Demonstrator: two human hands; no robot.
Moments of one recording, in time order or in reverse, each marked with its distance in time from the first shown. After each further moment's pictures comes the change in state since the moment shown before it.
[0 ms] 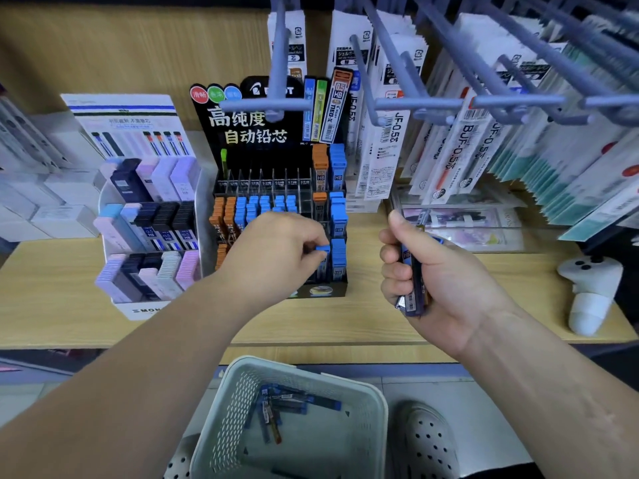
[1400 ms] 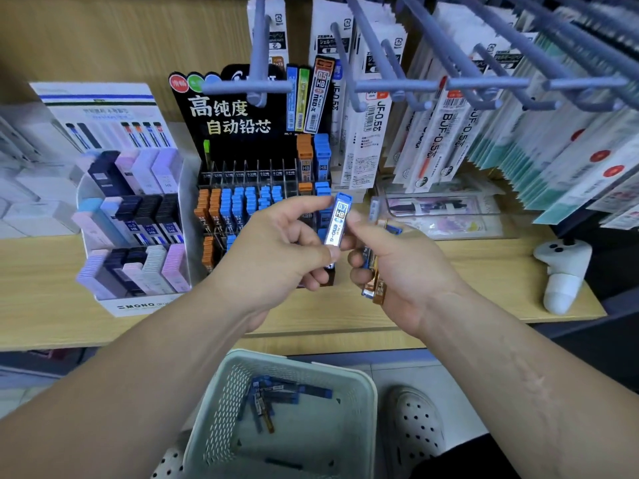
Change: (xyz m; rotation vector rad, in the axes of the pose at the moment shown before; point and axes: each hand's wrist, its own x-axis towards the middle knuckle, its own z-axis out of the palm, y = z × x) left_hand -0.015 0.040 -0.008 -0.960 -0.098 -0.494; right_hand 0.011 0.017 0.010 -0.225 0.083 -0.107
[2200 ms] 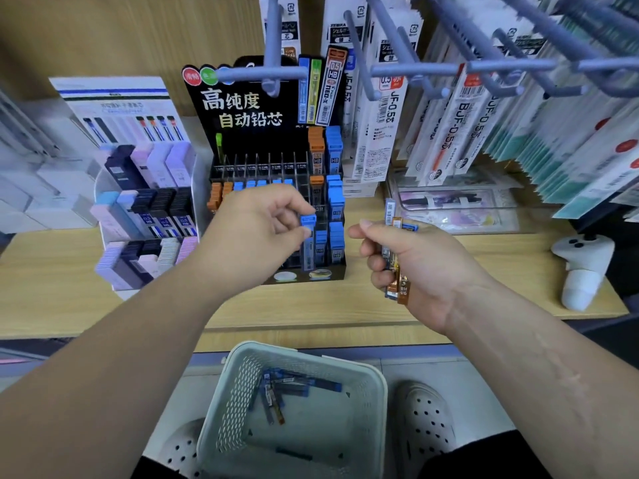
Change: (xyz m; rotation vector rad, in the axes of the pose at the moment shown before) left_hand 0.015 -0.012 -0.039 0.549 0.129 0.300; right_hand 0.002 0.001 -0.012 -0.042 -0.054 0.109
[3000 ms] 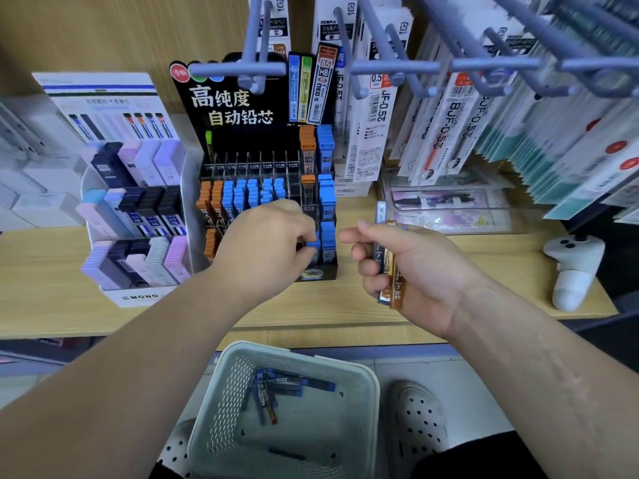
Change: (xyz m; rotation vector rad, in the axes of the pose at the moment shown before) left_hand 0.006 -0.011 0.026 0.519 0.004 0.357; right_hand -0.006 -0.004 -0.007 0.078 -0.104 0.080
